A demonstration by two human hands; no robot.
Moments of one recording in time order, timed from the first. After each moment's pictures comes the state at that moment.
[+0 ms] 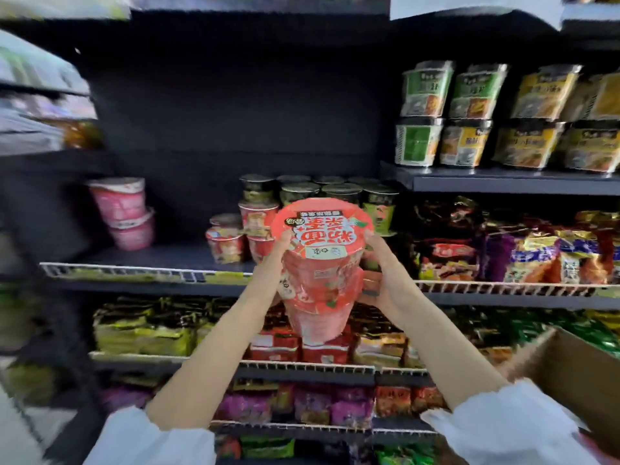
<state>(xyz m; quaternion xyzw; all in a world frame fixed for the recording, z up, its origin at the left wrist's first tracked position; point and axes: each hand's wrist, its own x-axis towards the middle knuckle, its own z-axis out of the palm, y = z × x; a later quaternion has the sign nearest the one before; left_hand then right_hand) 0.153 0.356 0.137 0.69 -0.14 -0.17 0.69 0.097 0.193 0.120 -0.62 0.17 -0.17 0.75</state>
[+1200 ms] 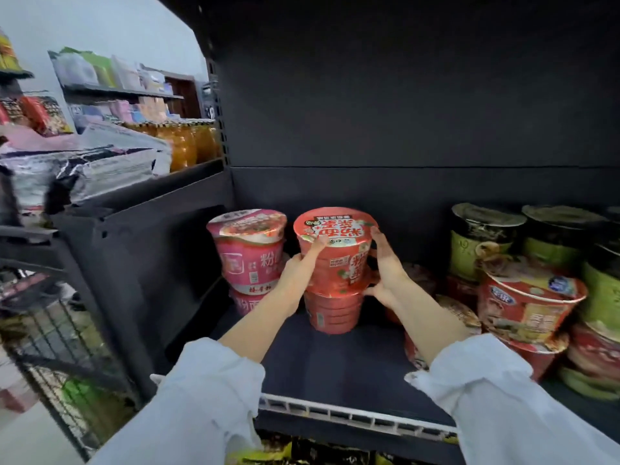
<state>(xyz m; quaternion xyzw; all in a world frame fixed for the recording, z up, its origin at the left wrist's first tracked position) 0.697 0.532 0.107 0.70 -0.07 -0.17 0.69 0.656 0.400 0.110 -0.54 0.21 -0.10 0.81</state>
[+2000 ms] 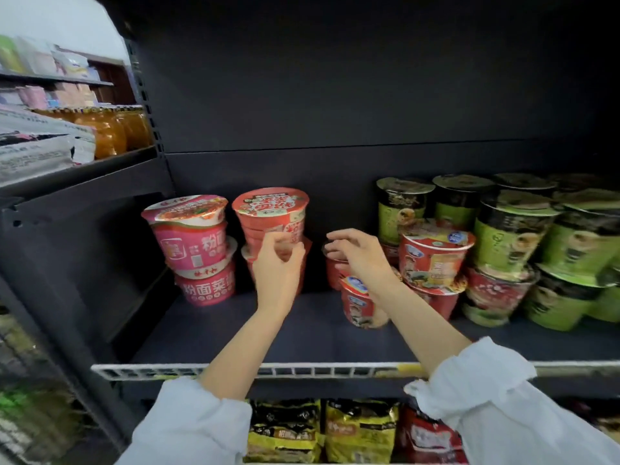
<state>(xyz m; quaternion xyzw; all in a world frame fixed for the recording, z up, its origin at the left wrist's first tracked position) 0.613 0.490 0.083 0.75 -0.18 0.14 0.62 0.562 0.366 0.100 -0.73 0.16 -0.22 0.63</state>
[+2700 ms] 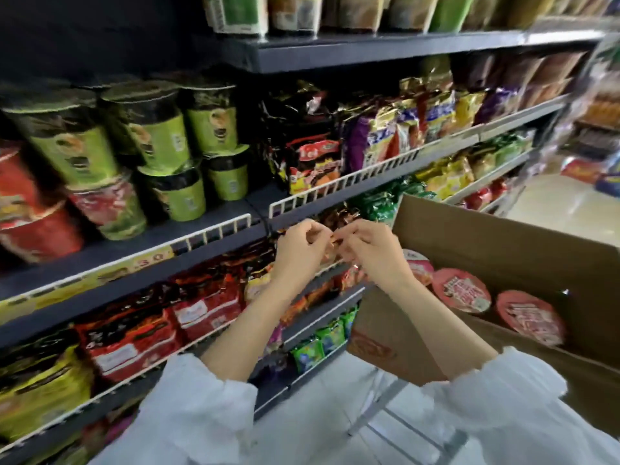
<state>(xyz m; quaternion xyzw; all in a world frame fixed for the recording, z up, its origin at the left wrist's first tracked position) 0.155 0.137 0.014 0.69 -0.49 -0.24 0.48 0.034 0.086 0.022 -0.76 0.43 -0.30 0.38</state>
